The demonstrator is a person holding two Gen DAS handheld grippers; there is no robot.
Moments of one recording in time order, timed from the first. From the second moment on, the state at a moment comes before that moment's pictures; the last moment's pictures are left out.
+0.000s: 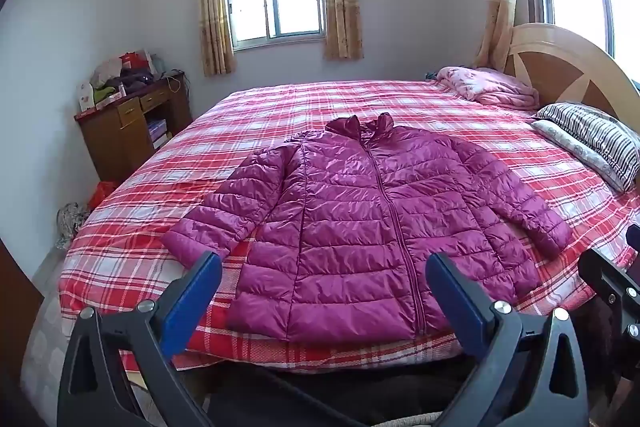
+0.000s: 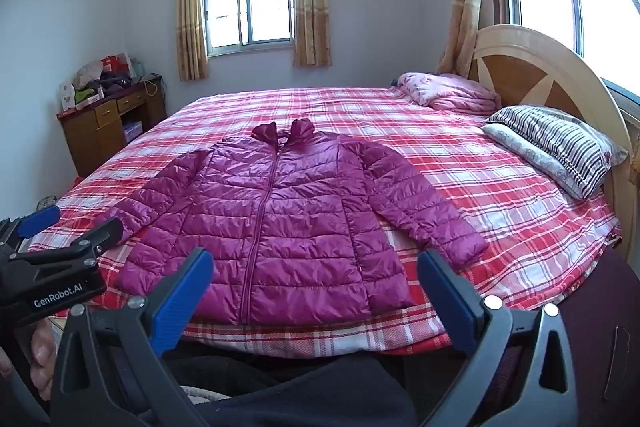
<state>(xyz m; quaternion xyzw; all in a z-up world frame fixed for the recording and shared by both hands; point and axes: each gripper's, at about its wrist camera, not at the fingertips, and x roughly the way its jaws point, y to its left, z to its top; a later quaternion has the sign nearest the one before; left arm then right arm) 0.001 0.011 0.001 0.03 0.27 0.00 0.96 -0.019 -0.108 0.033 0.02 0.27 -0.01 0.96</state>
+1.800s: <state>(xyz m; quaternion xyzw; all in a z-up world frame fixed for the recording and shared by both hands) 0.002 0.015 0.000 0.02 0.27 0.02 0.96 -0.018 -0.107 0.029 0.02 0.28 0.00 0.96</state>
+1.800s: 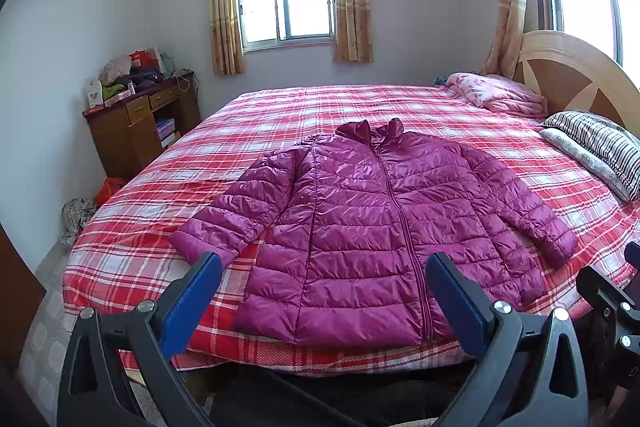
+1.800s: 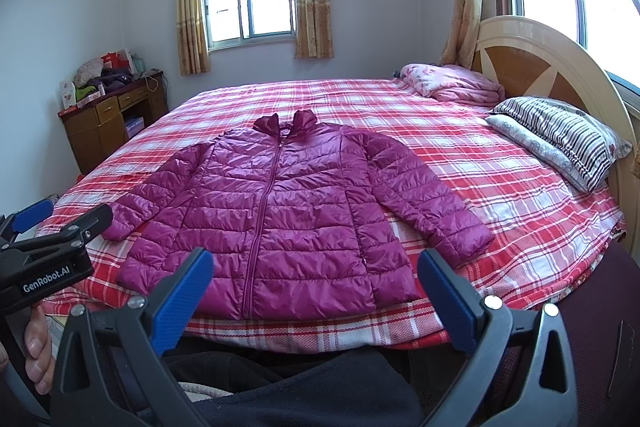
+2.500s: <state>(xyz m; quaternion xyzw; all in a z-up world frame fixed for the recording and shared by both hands) 0.001 0.017 0.000 0.02 0.27 0.02 0.96 -0.018 -0.106 0.027 0.02 0.28 0.00 0.96</state>
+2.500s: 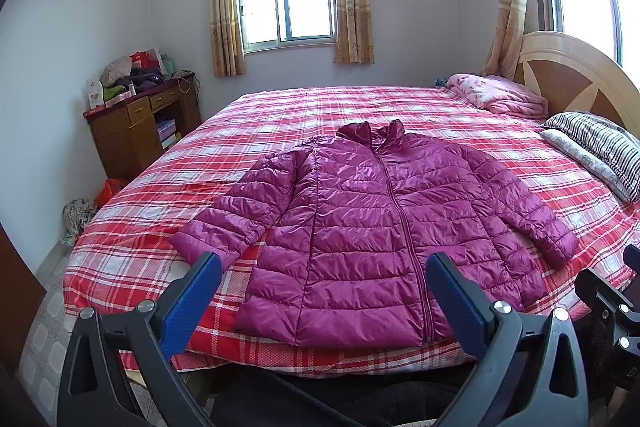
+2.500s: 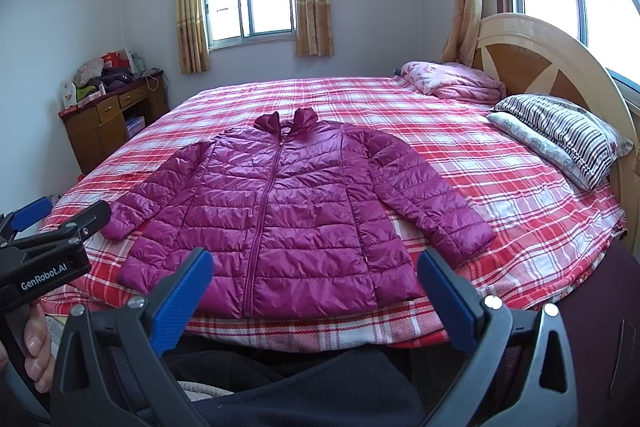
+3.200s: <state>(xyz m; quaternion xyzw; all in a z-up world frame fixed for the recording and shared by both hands) 0.105 0.027 -0.057 0.06 0.33 0.03 0.94 0.064 -0.147 -0.033 0.07 0.34 -0.02 0.94</state>
